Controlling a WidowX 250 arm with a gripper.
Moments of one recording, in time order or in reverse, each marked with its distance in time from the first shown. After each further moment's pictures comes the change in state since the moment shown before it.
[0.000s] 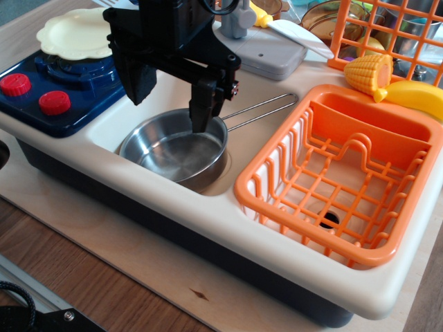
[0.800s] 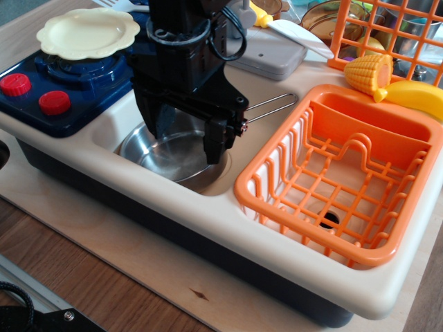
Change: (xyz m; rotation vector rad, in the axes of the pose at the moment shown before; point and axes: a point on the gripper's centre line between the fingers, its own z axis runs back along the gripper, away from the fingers) arm 0.005 -0.009 -0.042 -0.073 -0.019 -0.036
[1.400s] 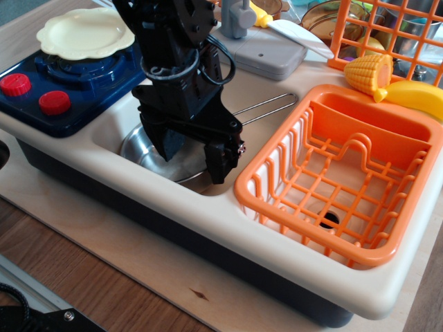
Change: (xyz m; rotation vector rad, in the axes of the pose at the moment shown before) arm -0.005 -0.004 -0.026 -0.093 -0.049 -0.020
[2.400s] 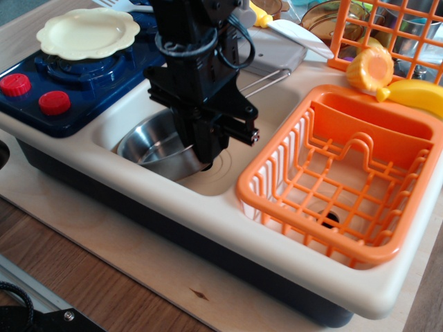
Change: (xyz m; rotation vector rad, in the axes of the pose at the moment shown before) arm 0.007 -0.002 0.028 0.046 0.067 -0.035
